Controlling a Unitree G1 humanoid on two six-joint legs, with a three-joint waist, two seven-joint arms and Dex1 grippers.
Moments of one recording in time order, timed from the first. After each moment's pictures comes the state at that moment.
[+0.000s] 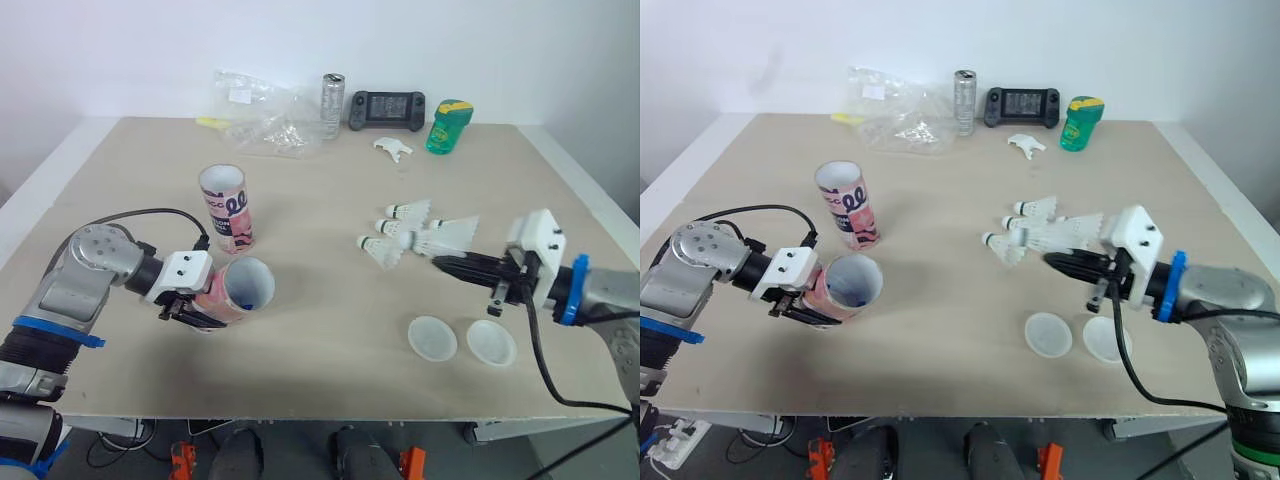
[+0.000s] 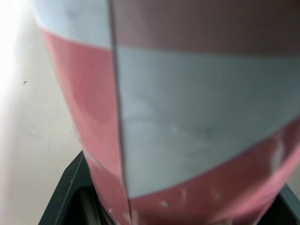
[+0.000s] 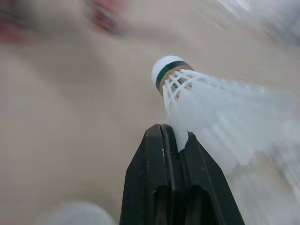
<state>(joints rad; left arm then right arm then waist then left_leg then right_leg) -0.59 0.86 -0.21 0.19 -0.13 0.03 -1.58 -0.29 -0.90 -0.20 -0.44 0.59 0.50 1.04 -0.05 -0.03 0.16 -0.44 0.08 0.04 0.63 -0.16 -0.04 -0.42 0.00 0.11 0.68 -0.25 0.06</state>
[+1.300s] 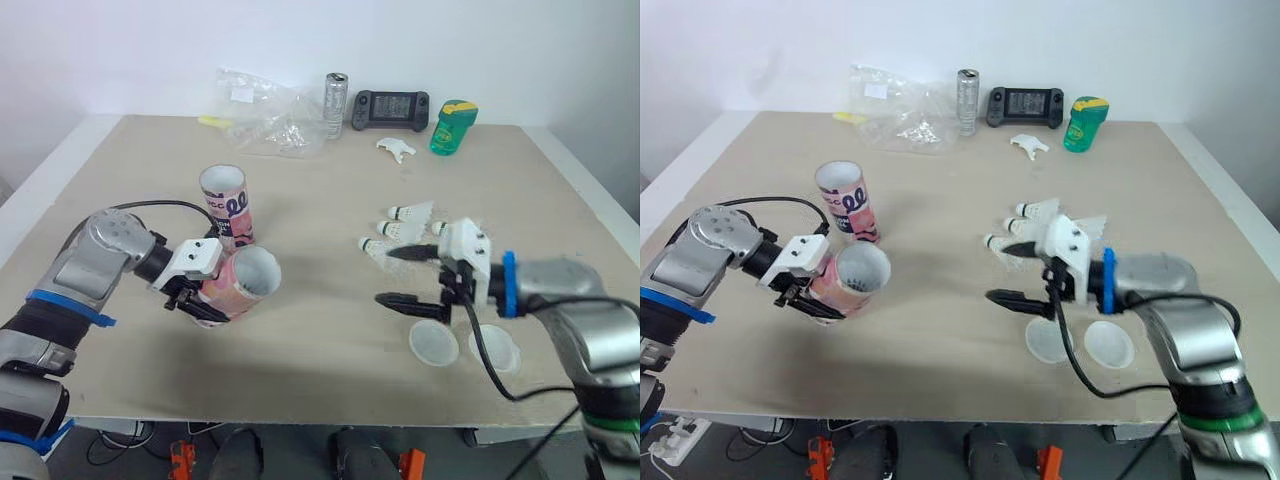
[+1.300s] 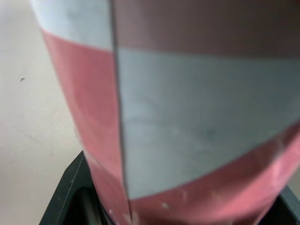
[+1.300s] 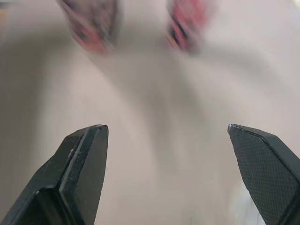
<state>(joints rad) -0.73 0.89 -0.35 0.30 -0.18 0.10 -1.61 -0.29 -0.79 -0.08 -0.34 0.41 0.58 1.05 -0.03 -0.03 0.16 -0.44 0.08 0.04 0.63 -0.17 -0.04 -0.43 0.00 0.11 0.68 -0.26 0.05</state>
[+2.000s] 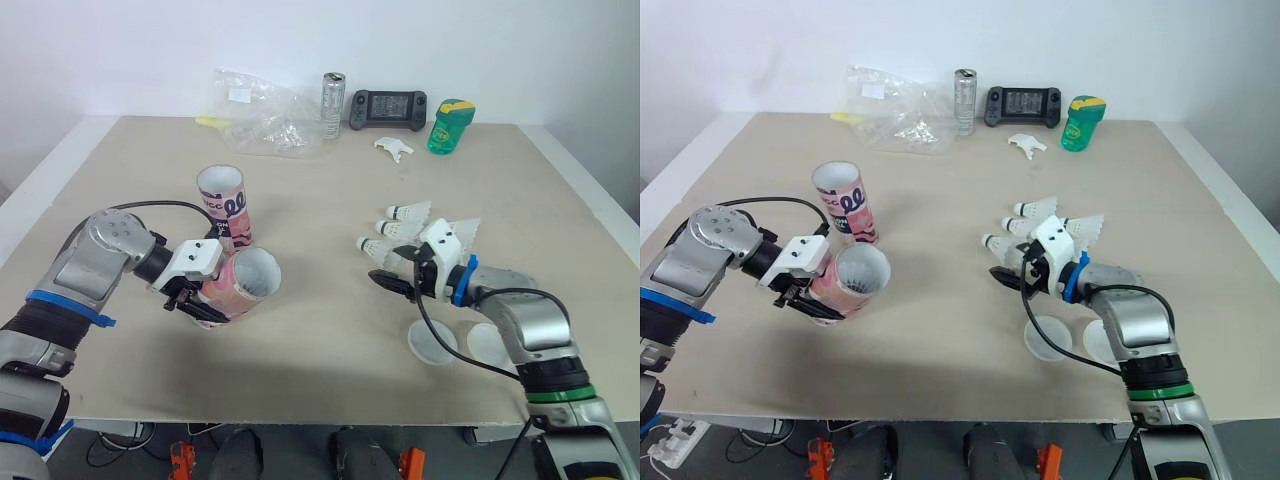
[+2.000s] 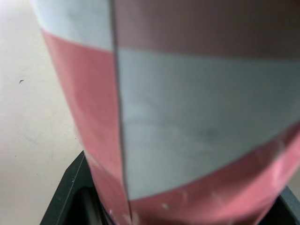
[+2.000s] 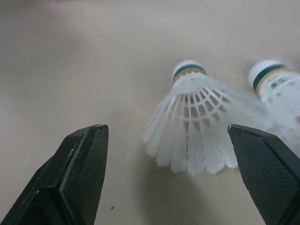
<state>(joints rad) -0.73 0.88 -0.35 0.29 -0.16 0.11 -1.62 -0.50 -0.55 0.05 0.08 0.25 0.55 0.79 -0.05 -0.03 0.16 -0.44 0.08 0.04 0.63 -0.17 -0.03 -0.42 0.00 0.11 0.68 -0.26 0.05</state>
